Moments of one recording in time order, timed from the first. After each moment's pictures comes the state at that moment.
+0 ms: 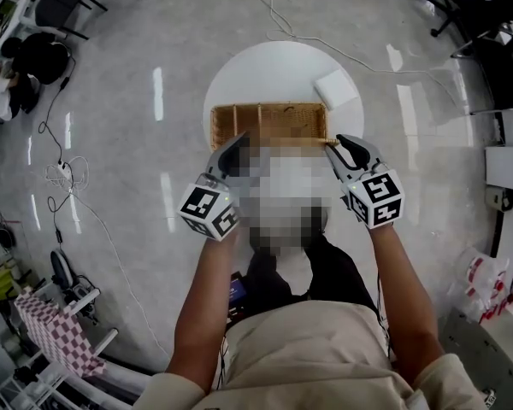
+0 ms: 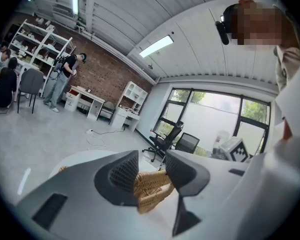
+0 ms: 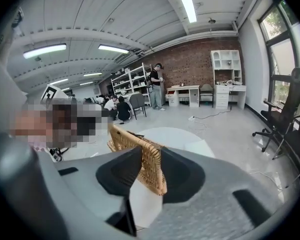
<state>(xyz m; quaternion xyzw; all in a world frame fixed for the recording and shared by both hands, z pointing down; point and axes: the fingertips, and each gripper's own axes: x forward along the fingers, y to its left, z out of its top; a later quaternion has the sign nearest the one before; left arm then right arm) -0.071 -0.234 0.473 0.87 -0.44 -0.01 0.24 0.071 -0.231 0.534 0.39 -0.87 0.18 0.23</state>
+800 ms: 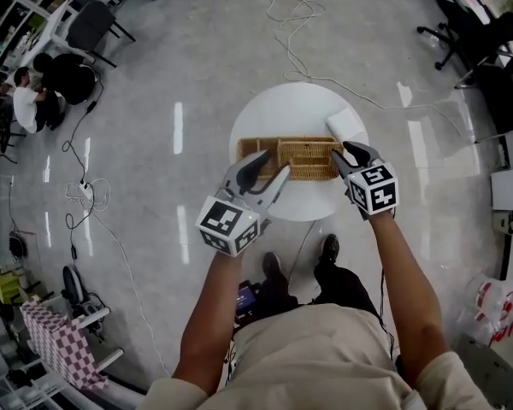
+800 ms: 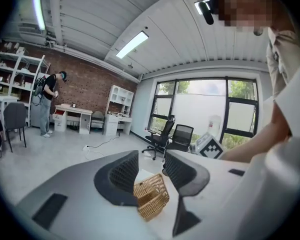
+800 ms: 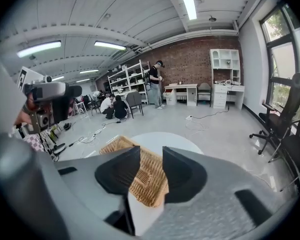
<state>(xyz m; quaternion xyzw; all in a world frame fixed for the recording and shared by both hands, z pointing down) -0.059 -0.225 0.387 0.90 -0.41 0.06 0.14 0.067 -0.275 0.513 0.40 -0.86 0.19 0.25</state>
